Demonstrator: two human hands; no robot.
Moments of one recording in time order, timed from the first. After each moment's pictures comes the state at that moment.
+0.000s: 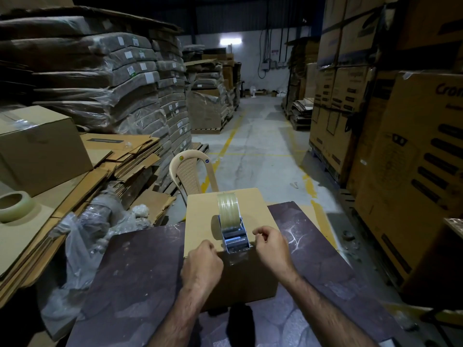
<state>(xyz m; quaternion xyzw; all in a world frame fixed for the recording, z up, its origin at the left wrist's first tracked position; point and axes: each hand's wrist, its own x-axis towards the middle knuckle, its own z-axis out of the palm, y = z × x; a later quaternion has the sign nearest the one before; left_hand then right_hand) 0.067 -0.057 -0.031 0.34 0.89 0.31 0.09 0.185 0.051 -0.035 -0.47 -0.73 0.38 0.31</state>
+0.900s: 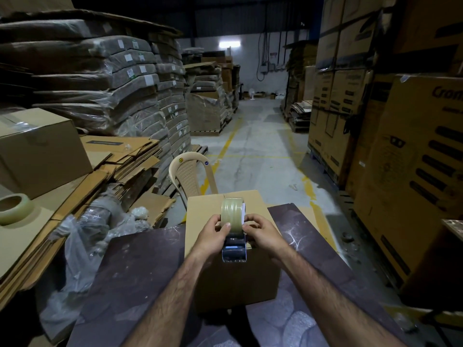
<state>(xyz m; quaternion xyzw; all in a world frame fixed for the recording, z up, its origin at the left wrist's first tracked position) 0.042 -0.011 -0.018 0.35 0.68 0.55 0.34 0.166 0.072 -0.021 -0.33 -0.65 0.64 0.26</state>
